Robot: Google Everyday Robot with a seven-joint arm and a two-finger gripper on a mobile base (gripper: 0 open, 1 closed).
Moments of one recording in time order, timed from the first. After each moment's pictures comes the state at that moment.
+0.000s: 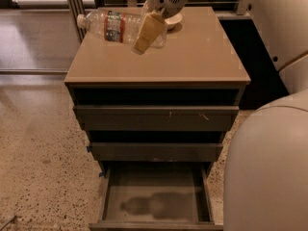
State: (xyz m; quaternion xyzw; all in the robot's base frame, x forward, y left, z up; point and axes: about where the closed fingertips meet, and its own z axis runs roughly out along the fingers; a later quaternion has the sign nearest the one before) arm 0.610 0.018 0.978 -0.68 0.67 0.19 0.21
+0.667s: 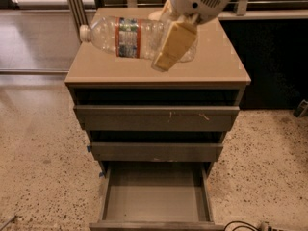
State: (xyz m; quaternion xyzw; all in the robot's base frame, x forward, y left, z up) arm 0.492 -0.019 1.014 -0.70 0.66 0.15 0.22
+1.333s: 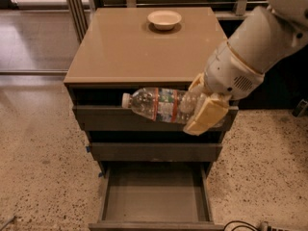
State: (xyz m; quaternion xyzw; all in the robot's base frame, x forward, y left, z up) arm 0.432 -0.082 0.905 -0.68 0.69 0.19 0.18
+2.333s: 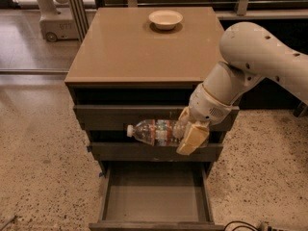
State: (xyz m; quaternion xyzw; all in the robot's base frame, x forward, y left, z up) arm 0.456 -0.080 0.780 -0.68 0.68 0.24 0.11
